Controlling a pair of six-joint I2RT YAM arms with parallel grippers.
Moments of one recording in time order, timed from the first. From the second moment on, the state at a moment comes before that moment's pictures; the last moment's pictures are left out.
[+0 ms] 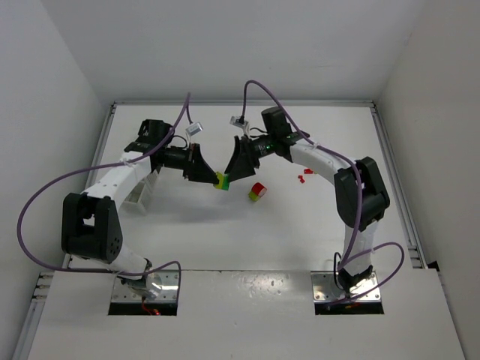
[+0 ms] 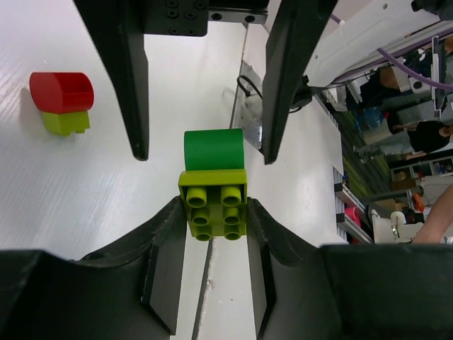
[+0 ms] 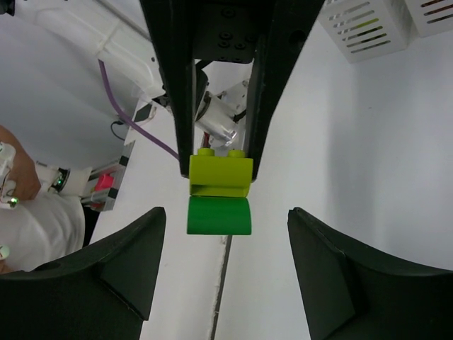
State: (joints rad) left arm -0.16 1.52 1.12 -0.53 1.31 0.07; right arm 0.49 1.92 1.40 -0.13 -1.38 0.09
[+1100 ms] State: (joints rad) left arm 0.28 1.38 1.18 -0.78 1.05 0.26; right arm 0.51 1.96 1.41 -0.38 -1.24 -0.17
